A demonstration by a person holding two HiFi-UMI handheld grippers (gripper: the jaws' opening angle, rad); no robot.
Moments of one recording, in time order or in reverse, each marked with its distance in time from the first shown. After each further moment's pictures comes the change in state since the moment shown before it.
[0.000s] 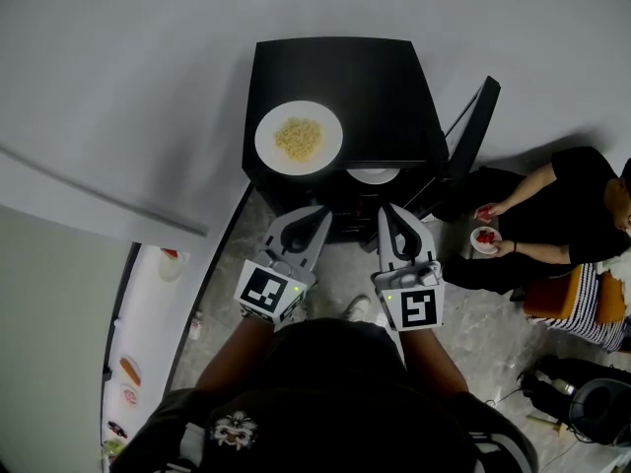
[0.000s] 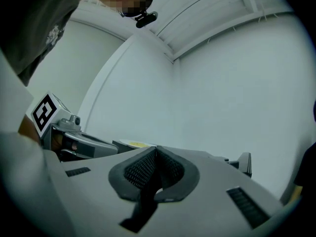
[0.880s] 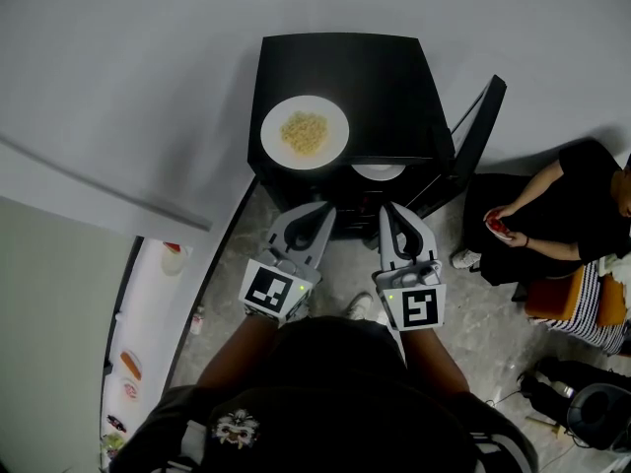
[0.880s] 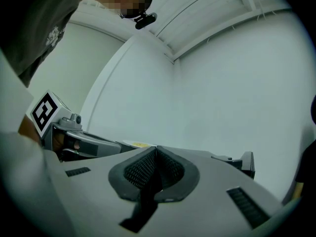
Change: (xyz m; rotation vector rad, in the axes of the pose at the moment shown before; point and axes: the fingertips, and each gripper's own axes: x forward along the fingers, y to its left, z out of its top) left arm -0.004 -0.002 0.014 0.012 -0.022 0.048; right arm -0.003 0.008 0.000 0.015 -0.002 0.018
